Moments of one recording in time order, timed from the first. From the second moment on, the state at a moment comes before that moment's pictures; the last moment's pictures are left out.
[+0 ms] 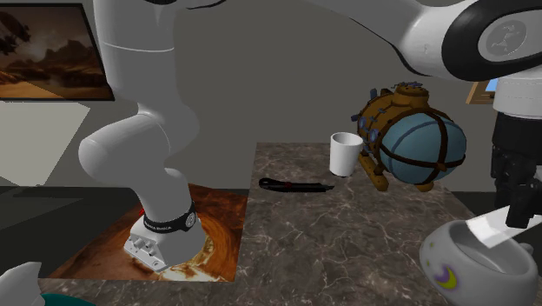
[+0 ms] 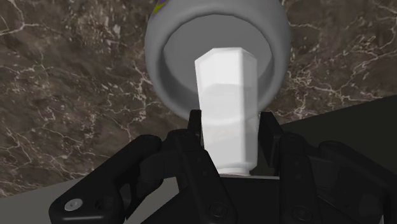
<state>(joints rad) -0.09 0.22 0.19 -1.81 -0.14 2.23 0.26</state>
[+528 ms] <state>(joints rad) -0.09 0.23 0.19 -1.81 -0.14 2.24 0.27</state>
